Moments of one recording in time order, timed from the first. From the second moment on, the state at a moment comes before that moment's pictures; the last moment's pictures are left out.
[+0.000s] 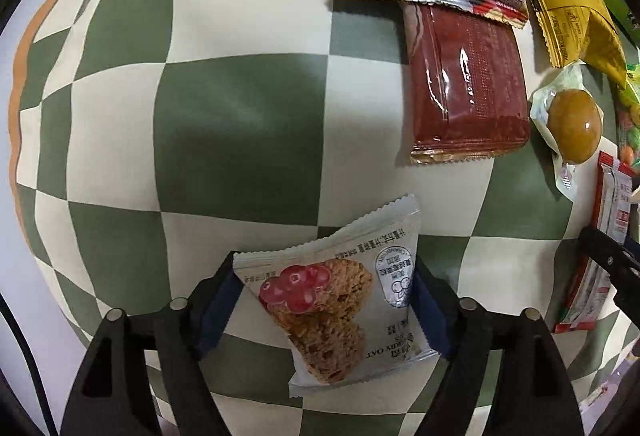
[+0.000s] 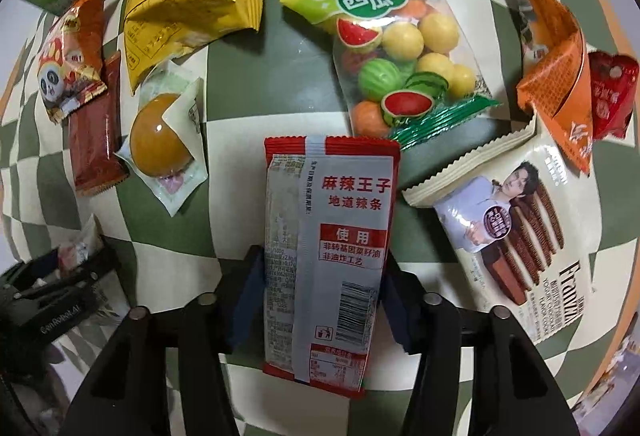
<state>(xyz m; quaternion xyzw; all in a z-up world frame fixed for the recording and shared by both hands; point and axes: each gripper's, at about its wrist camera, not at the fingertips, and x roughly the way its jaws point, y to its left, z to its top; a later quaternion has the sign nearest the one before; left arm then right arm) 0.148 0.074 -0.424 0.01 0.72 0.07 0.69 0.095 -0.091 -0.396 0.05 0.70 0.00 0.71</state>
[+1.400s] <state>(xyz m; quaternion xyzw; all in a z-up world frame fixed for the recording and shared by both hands) 0.111 0.090 -0.355 -0.09 0.69 0.02 0.72 0.085 -0.057 -0.315 0.06 0.67 0.06 0.74</state>
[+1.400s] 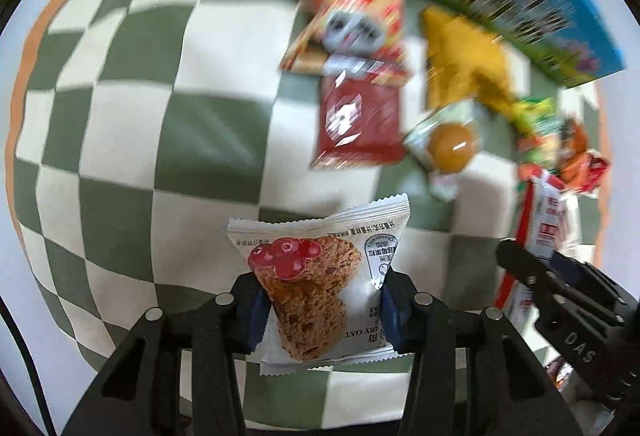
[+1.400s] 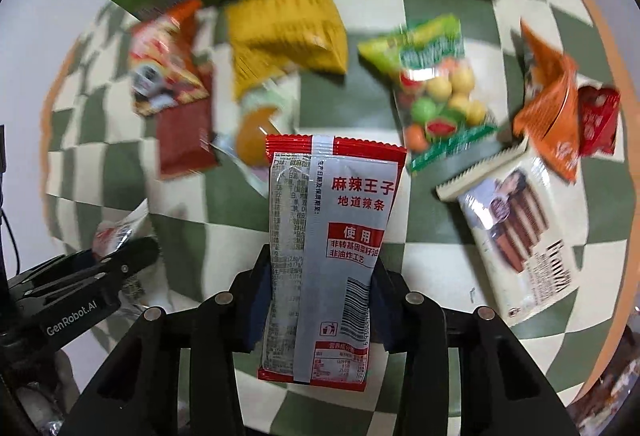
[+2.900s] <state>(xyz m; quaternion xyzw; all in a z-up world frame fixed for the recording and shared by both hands) 0.504 0.038 -0.300 0.04 0.65 0.01 0.76 0.460 -0.126 -0.279 0.00 0.63 0.03 0.78</state>
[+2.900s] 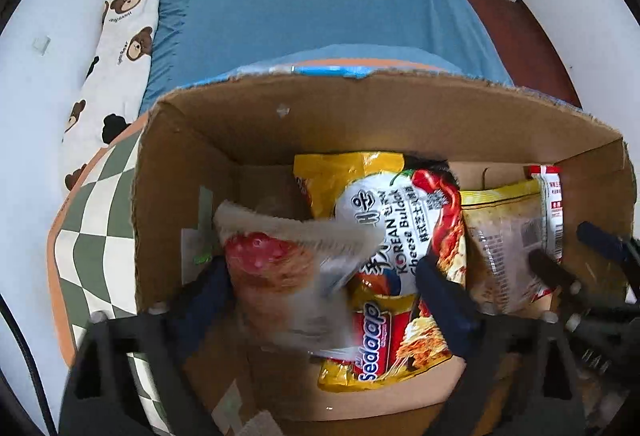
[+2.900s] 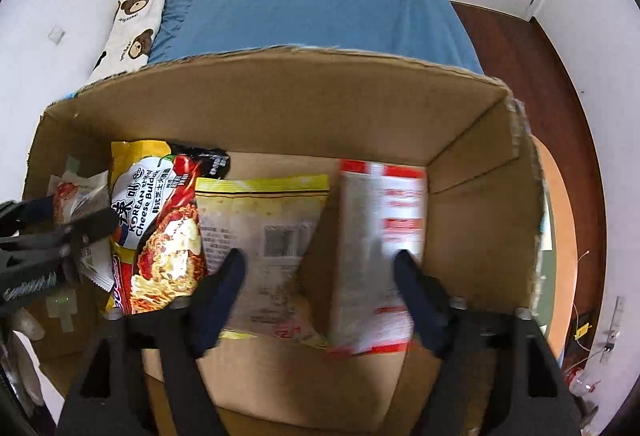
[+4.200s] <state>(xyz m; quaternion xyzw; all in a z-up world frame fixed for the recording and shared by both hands) 0.297 0.035 -0.158 0.01 0.45 0.03 0.89 0.258 -0.105 -0.131 -0.02 0.46 0.02 0.89</state>
